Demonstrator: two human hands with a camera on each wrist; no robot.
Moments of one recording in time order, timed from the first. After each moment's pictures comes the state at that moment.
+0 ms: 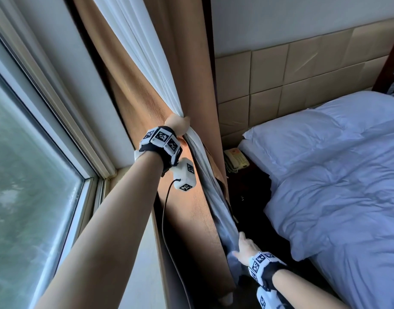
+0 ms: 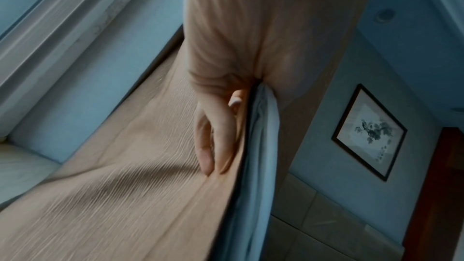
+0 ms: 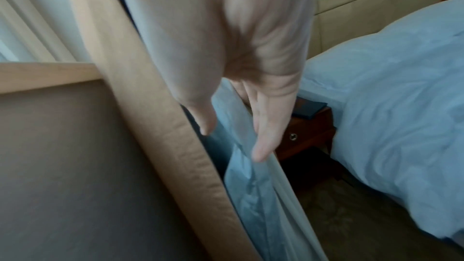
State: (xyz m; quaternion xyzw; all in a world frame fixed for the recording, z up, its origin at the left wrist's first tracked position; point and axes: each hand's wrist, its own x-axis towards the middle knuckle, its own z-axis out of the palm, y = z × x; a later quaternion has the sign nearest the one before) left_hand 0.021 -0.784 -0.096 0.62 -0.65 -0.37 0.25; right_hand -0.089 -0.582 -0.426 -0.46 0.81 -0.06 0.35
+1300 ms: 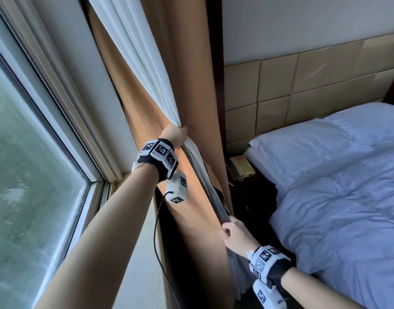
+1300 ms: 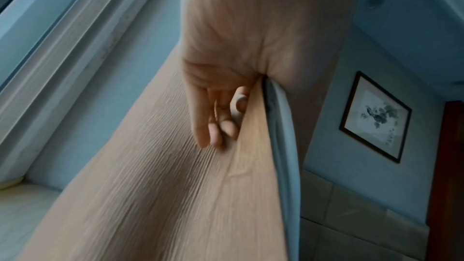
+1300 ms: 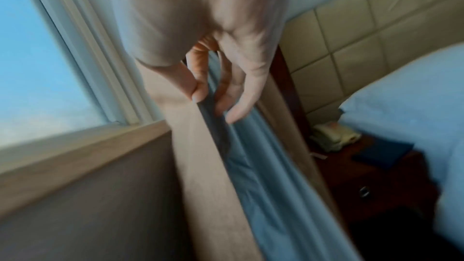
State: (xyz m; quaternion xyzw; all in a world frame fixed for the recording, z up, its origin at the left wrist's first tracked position) left_hand 0.049 -0.806 -0.111 0.65 -0.66 -0.29 0.25; right_hand -0.078 -0.624 -0.365 -0.65 0.69 -0.24 0.22
